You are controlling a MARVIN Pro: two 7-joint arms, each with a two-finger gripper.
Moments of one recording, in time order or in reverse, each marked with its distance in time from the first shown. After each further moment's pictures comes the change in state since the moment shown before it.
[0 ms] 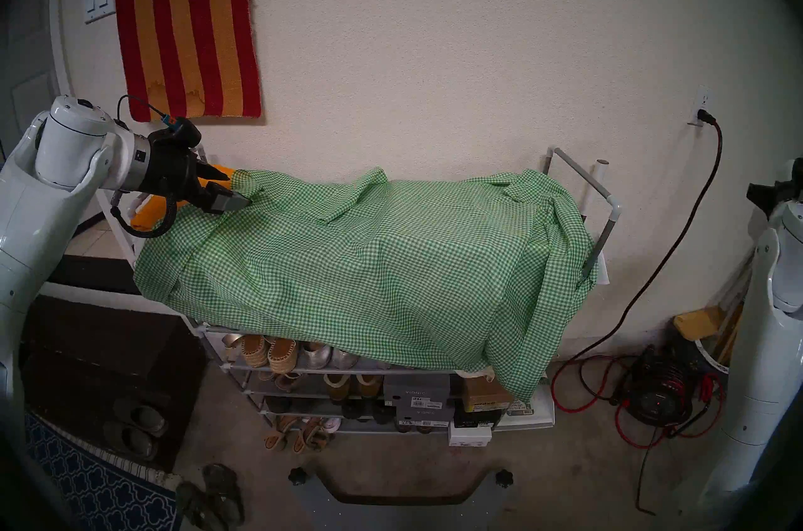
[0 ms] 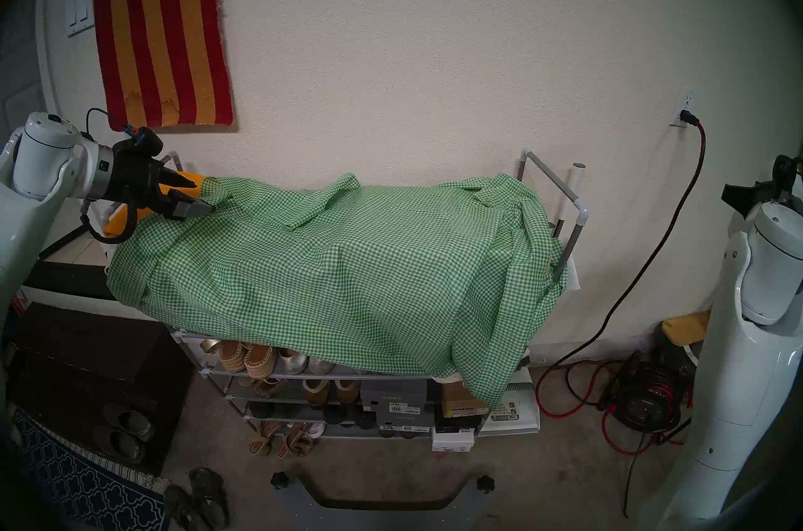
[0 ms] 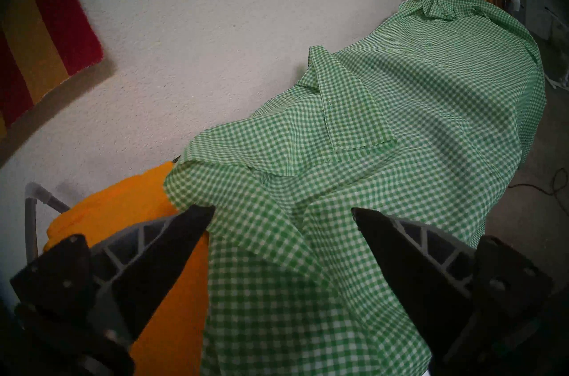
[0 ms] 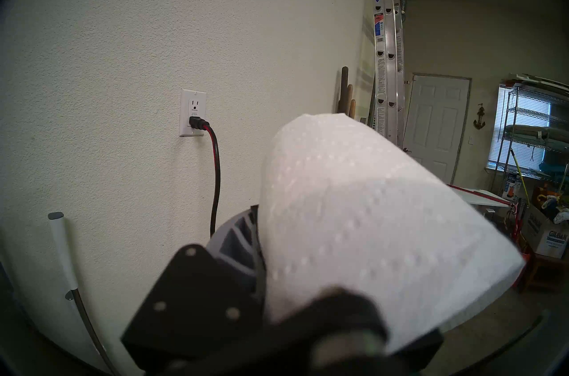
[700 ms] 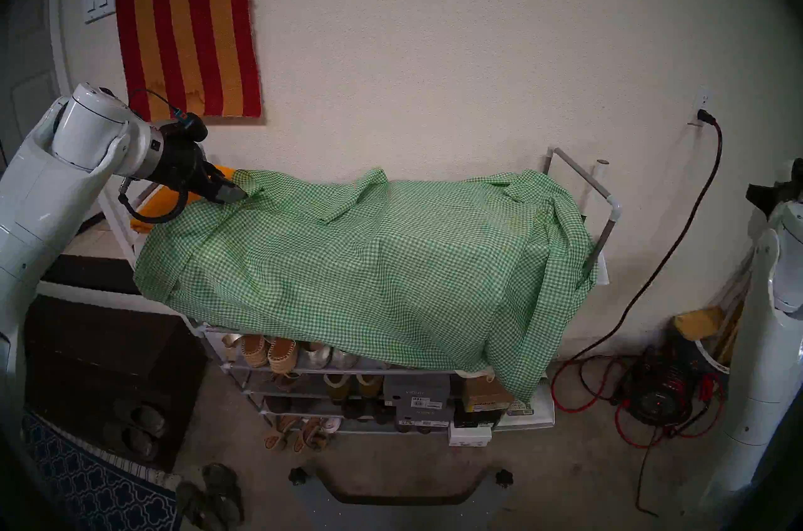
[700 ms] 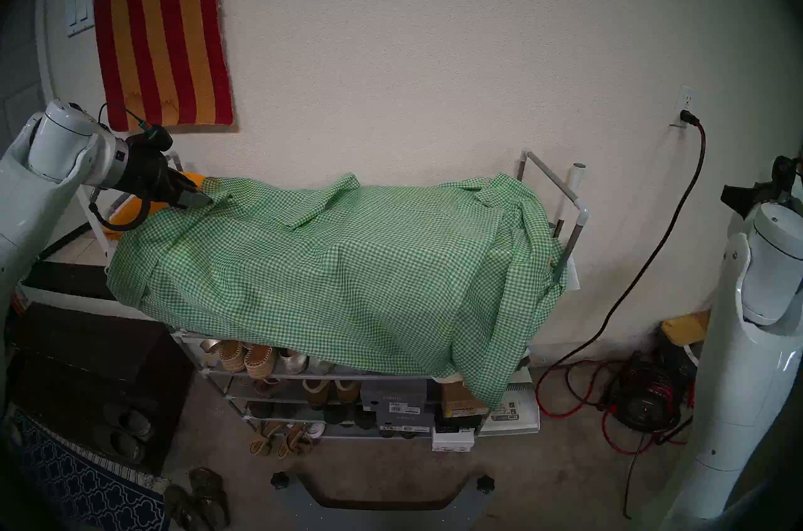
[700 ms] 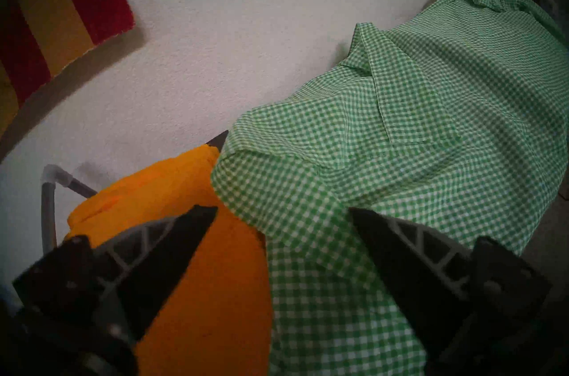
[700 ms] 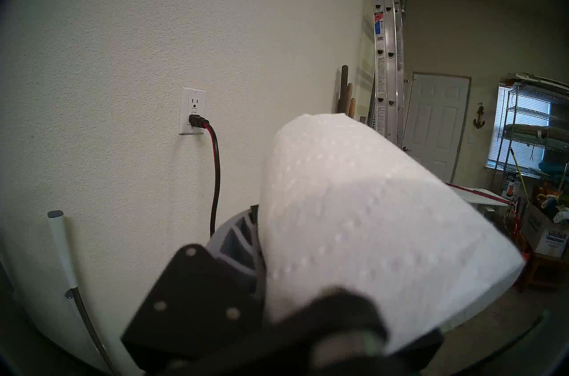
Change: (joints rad) left arm -0.221 -0.003 0.247 0.119 0.014 0.055 0.056; right arm -0.015 0.015 -0.004 0.000 0.039 0.000 -0.036
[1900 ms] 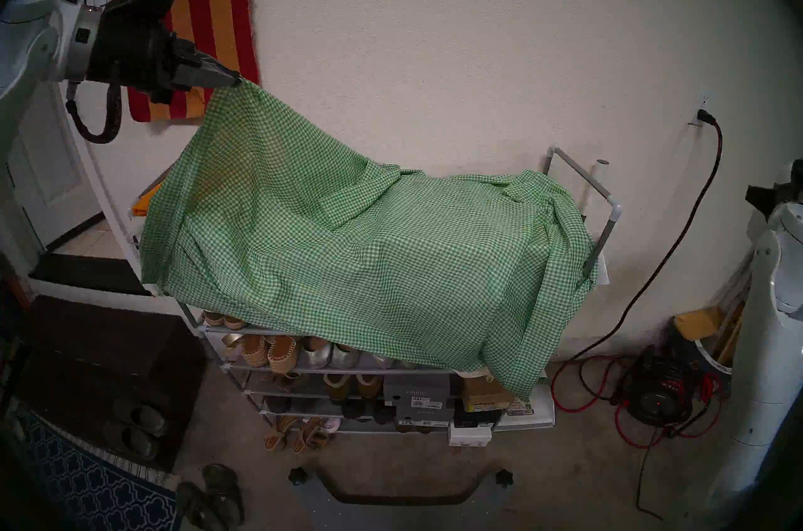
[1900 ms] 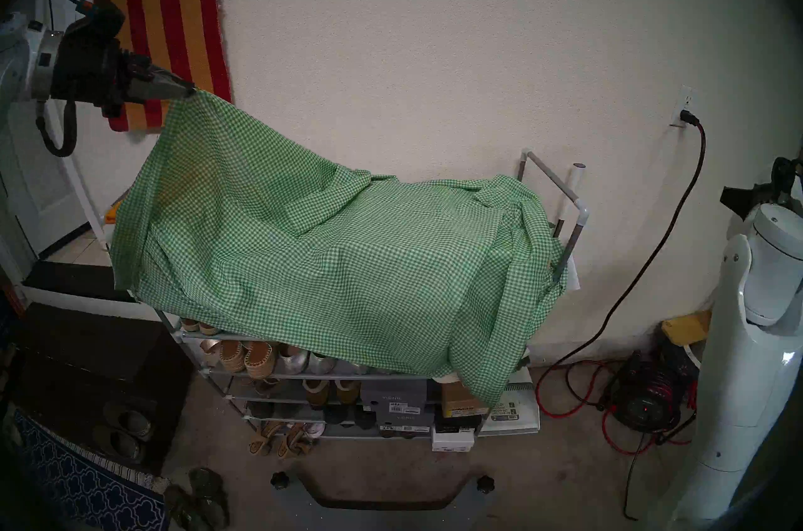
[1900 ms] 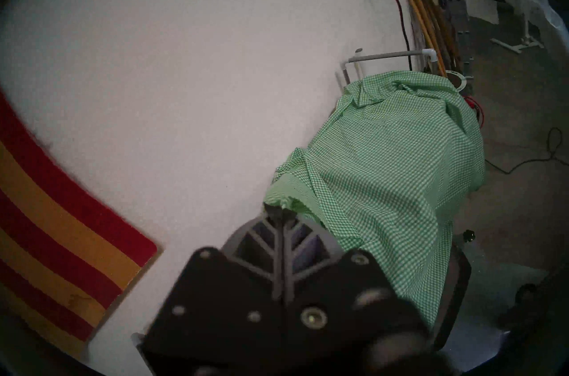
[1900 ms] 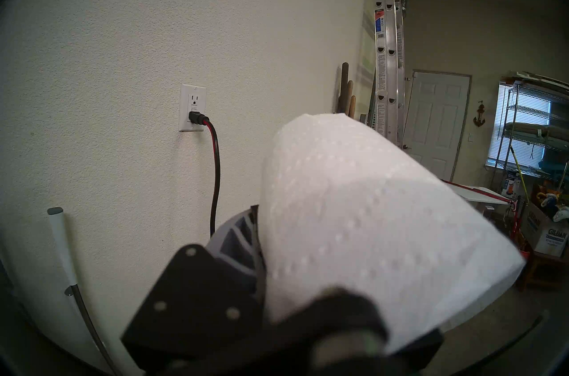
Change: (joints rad) left arm -0.082 0.239 -0.215 -0.327 -0.316 -0.135 -0.136; right arm -0.020 0.024 -0.004 0.000 0.061 0.000 -0.051
